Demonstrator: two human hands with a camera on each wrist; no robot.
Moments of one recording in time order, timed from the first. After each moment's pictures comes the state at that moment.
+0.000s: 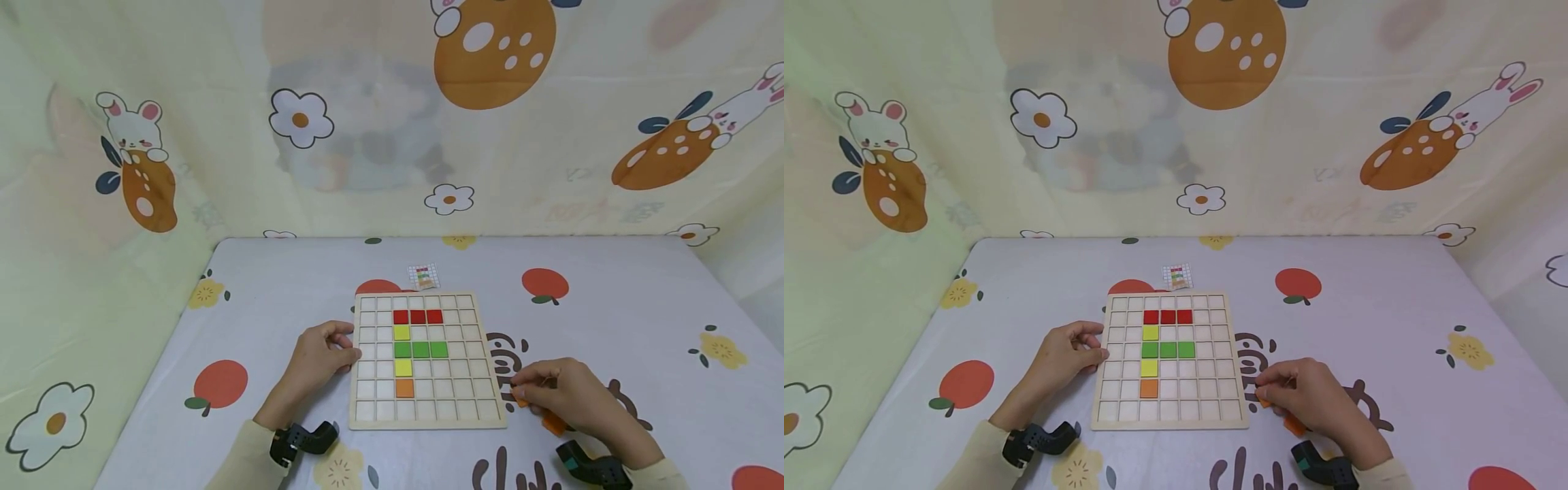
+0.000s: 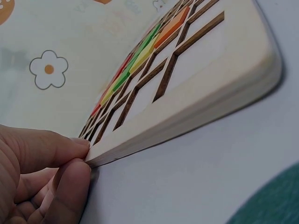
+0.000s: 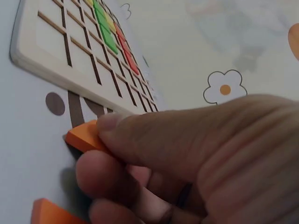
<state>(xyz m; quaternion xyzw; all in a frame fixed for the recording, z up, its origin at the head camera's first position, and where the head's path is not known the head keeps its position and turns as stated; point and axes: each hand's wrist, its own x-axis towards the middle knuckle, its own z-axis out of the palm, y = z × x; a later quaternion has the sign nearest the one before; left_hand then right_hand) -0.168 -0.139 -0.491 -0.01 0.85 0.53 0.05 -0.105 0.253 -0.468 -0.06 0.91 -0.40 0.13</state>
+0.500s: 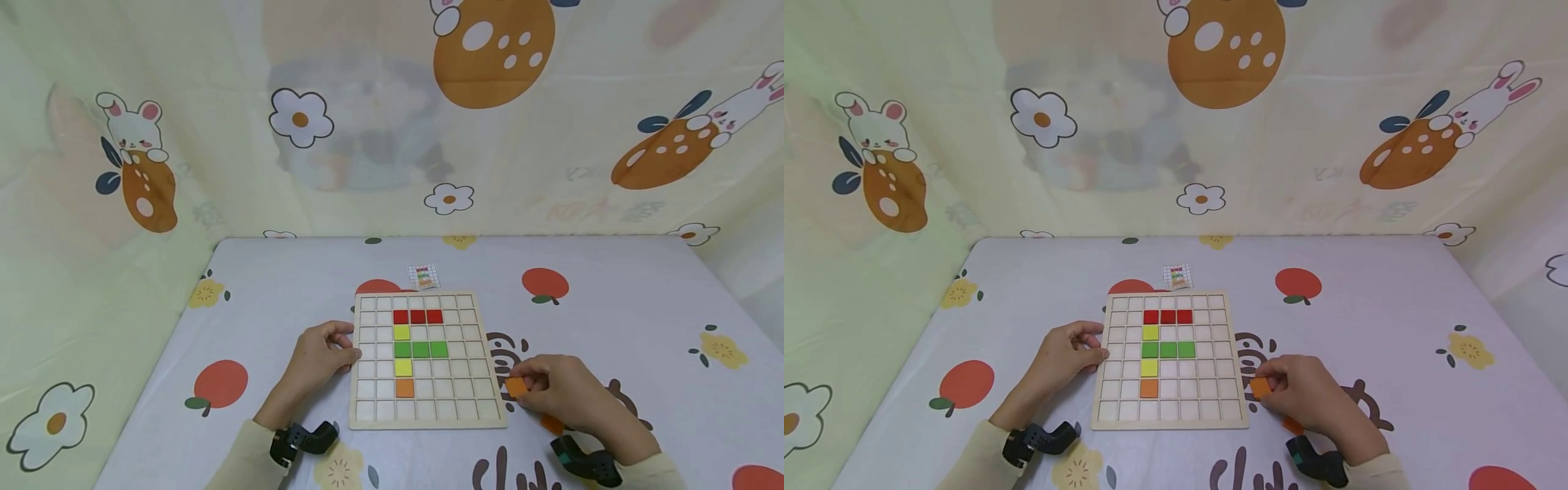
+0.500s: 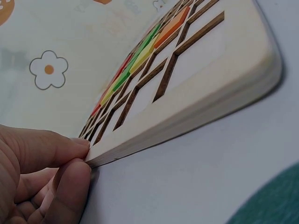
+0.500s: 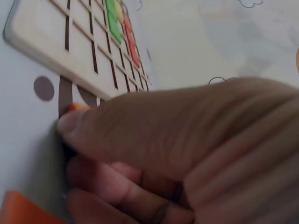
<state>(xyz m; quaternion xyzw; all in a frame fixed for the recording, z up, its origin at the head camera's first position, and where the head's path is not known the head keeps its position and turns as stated) -0.170 -0.140 -0.492 0.00 0.85 0.53 0.06 -0.108 0.244 -0.464 -0.08 0.94 -0.32 0.10</state>
